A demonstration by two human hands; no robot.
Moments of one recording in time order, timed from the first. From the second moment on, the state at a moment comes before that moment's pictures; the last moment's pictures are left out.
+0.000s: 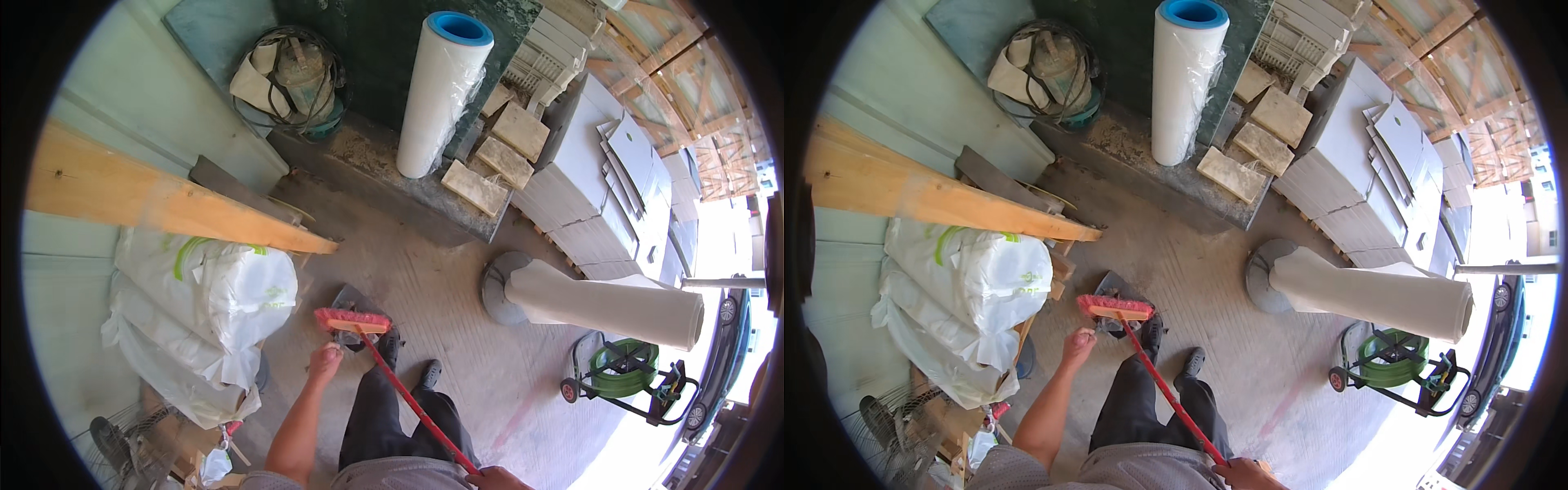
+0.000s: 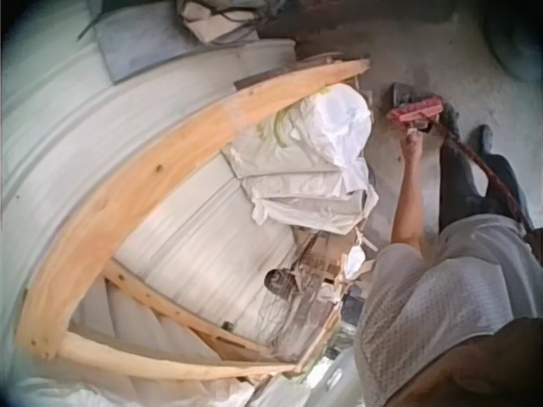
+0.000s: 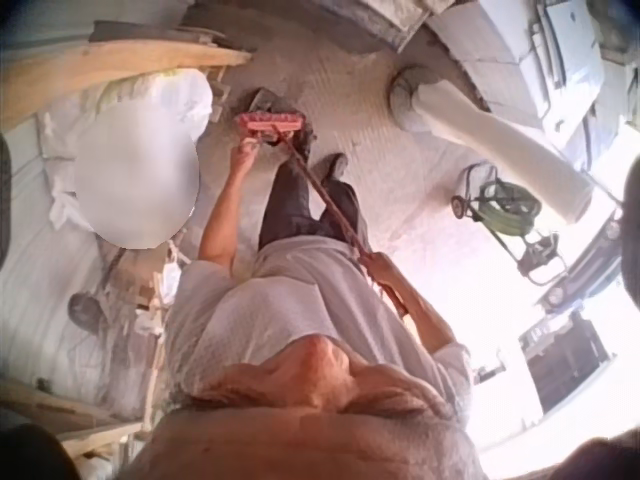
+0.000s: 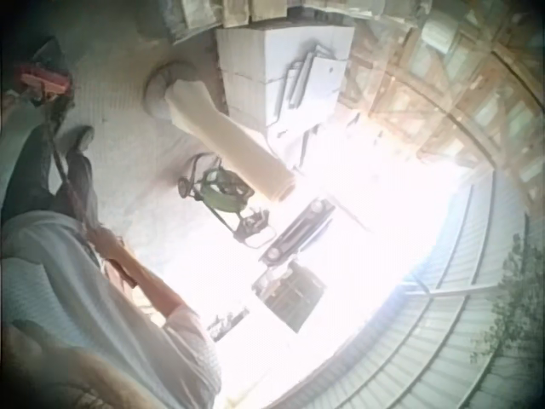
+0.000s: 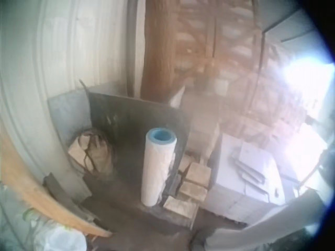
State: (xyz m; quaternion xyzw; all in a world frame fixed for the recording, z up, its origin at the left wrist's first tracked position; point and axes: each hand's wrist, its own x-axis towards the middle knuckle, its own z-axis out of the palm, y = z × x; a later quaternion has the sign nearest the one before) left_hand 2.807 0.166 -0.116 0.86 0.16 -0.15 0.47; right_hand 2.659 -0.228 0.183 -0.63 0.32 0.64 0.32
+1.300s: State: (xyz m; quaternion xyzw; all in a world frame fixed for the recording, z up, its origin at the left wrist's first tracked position) left_hand 2.686 0.033 -0.124 0.64 0.47 0.03 0.61; right_hand 3.006 -0.260 -0.145 -0.64 0.15 0.60 0.45
